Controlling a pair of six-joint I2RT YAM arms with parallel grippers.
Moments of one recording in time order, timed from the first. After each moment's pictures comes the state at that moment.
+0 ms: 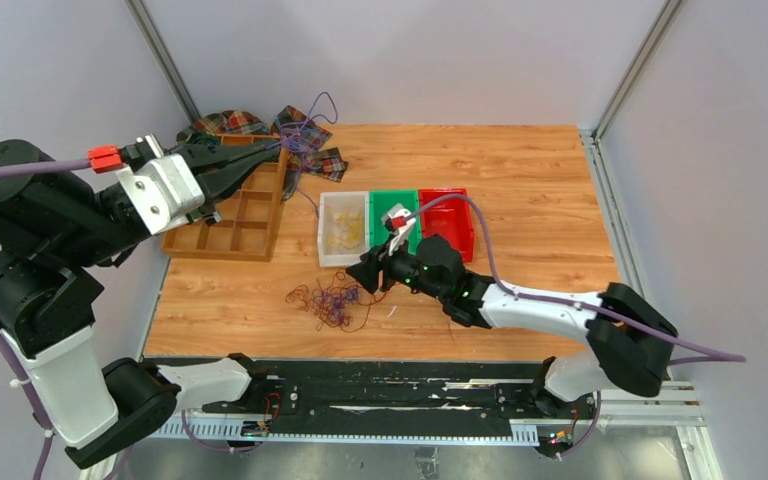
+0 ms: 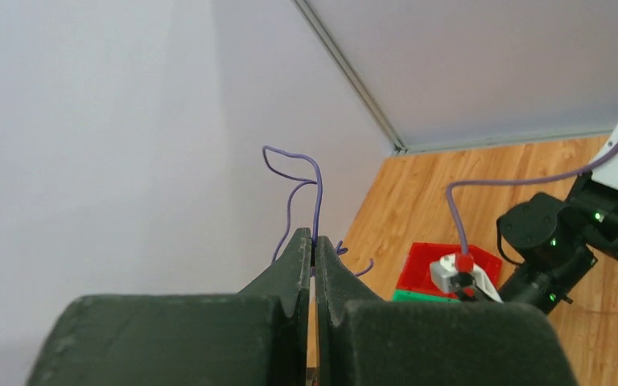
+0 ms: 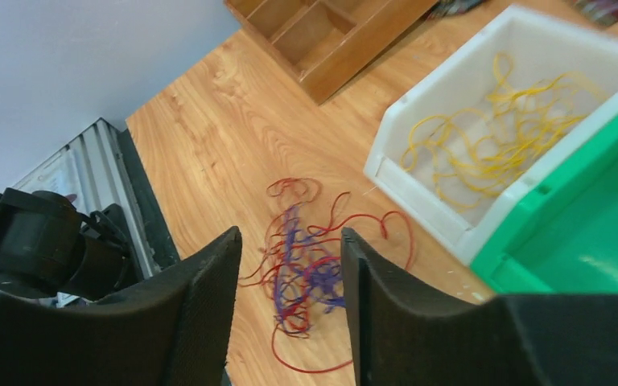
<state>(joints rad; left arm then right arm) -0.60 1.20 2.36 -0.99 0.46 0.58 1.01 1.46 0.75 0.56 -0.07 0.35</state>
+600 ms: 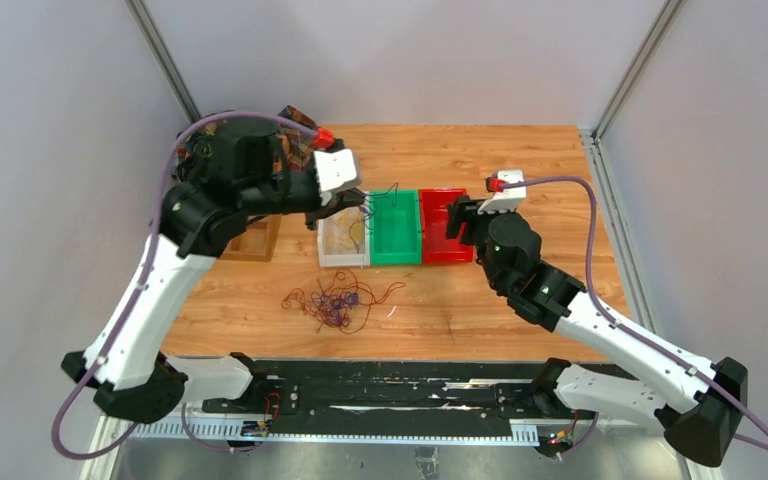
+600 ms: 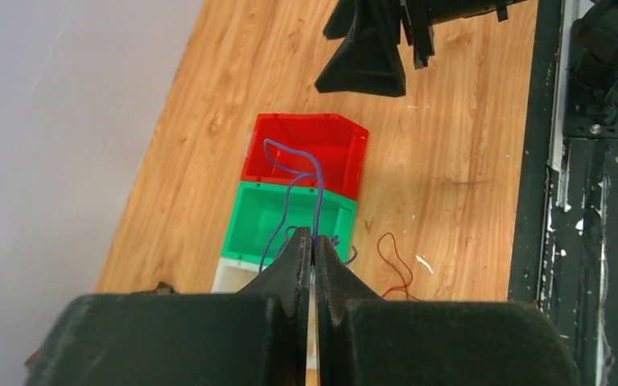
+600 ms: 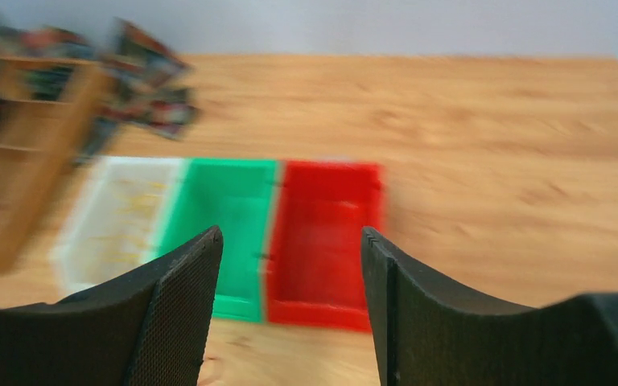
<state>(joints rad) -0.60 1.20 1.74 -0.93 0.56 0.57 0.88 0.97 0.85 0.05 0.61 0.17</state>
